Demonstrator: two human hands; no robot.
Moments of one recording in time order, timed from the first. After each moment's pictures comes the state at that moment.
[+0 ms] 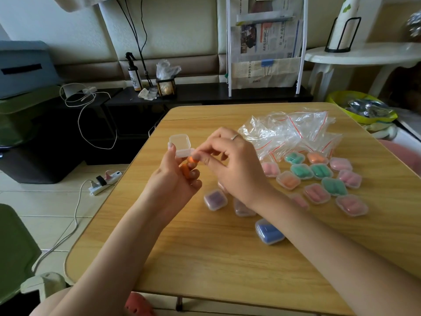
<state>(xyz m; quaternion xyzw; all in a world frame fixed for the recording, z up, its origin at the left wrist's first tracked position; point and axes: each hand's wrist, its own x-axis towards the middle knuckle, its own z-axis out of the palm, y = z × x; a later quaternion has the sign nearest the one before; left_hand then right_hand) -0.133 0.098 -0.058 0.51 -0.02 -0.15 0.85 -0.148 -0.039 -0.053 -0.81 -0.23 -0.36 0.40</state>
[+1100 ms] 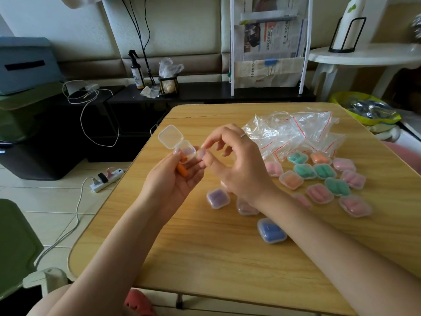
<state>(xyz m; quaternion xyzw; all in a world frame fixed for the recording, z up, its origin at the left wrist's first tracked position) -0.143 0.104 -0.049 0.47 -0.03 -0.15 0.87 -0.151 -0.041 -0.055 -0.80 -0.22 -0.32 0.46</state>
